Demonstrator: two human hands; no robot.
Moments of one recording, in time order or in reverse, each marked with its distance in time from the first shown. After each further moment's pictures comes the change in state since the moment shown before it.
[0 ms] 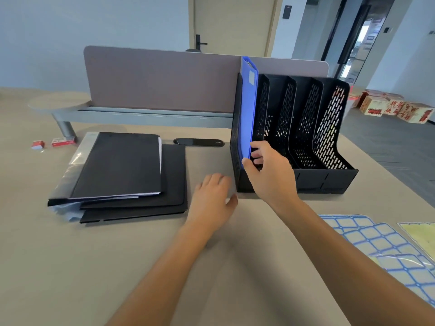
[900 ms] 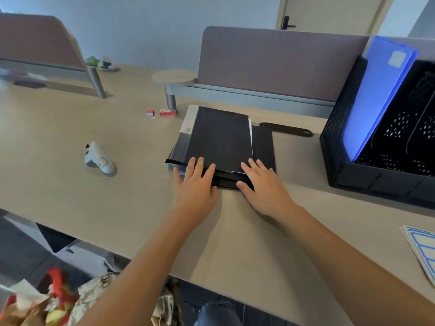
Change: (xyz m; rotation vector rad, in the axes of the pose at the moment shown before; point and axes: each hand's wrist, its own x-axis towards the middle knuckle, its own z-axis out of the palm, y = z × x) left_hand -0.129 -0.180 -0.086 0.411 -0.034 -0.420; right_hand -0.060 -0.103 0.168 -0.243 -0.650 -0.349
